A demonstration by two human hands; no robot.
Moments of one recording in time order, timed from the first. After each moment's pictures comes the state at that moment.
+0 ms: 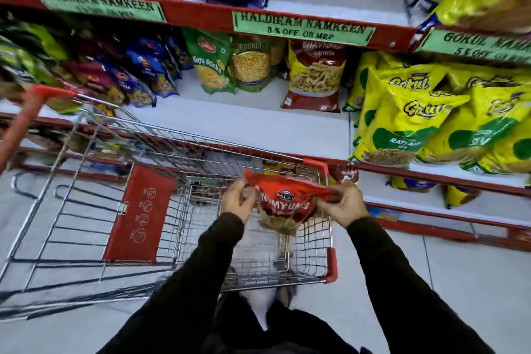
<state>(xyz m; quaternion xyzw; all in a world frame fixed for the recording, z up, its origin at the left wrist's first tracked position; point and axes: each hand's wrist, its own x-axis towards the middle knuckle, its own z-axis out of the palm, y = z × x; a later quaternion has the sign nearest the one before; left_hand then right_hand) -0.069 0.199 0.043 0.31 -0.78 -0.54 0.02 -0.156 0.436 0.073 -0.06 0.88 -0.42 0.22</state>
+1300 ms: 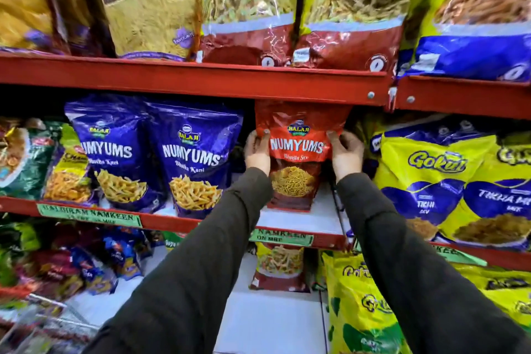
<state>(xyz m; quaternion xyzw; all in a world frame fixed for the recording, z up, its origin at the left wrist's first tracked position) -0.416 0.216 0.413 0.11 -0.50 -0.80 0.31 -0.461 0.368 0.417 -0.12 0.65 -0.72 -0.20</state>
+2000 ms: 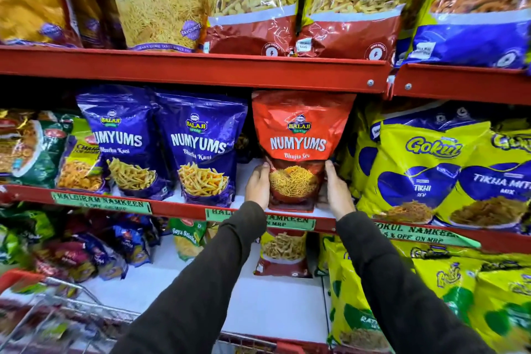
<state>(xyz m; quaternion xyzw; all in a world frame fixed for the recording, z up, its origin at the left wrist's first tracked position) -0.359 0.216 0.337 0.17 -0.72 -0.65 0.19 -0.388 0.375 0.350 -0.01 0.75 -0.66 0.03</state>
